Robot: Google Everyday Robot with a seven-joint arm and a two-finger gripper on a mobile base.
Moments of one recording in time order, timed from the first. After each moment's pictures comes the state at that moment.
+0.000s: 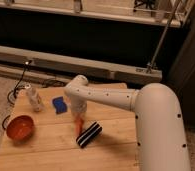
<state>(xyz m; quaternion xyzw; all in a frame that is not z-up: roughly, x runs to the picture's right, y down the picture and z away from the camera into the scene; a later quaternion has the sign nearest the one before) -0.112 0.164 0.869 -0.26 -0.26 -0.60 0.71</state>
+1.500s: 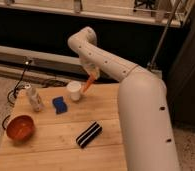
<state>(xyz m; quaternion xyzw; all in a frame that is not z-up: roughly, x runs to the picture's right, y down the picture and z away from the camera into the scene) -0.034 -0.106 0.850 -0.24 -0.04 -0.41 0.88</state>
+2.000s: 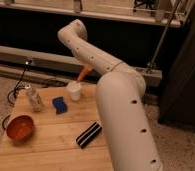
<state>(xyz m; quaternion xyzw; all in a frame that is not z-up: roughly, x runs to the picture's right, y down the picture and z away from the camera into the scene) -0.069 -0.153 0.864 -0.21 0.01 -0.39 0.89</state>
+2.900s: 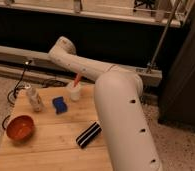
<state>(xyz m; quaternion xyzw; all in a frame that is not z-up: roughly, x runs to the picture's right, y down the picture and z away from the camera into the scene) -0.109 -0.125 0.897 -0.12 0.05 -0.47 0.87</state>
